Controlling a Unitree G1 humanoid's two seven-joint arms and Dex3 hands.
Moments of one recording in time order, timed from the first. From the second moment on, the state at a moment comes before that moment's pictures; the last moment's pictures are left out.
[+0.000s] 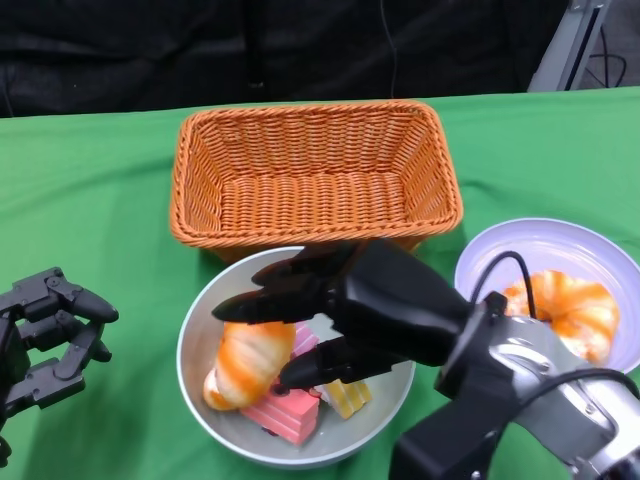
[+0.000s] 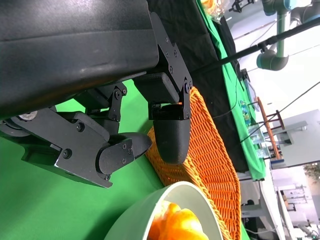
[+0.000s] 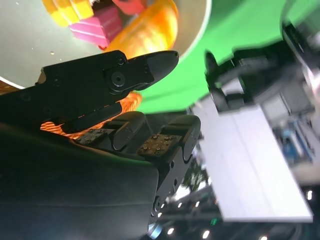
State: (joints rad) left arm -0.18 0.25 0.24 0.74 -0.17 -0.70 -0.37; right arm -0.46 -0.15 0.48 0.26 -0.66 -0.61 0.05
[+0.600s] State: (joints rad) left arm -0.18 0.24 0.24 0.72 -0.17 -0.67 -0.36; right arm -0.71 -0.09 0.66 0.61 -0.87 -0.59 -0.07
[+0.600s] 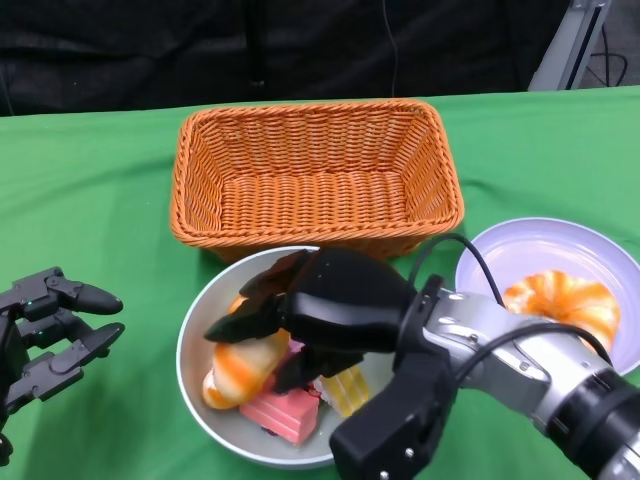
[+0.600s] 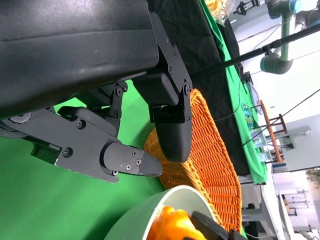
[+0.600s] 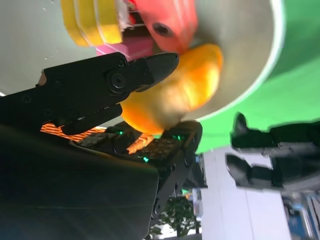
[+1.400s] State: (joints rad) left arm -0.18 0.24 0.24 0.73 -0.16 -0.69 -0.32; right arm -0.76 -0.04 0.79 0.74 -0.96 -0.47 -0.23
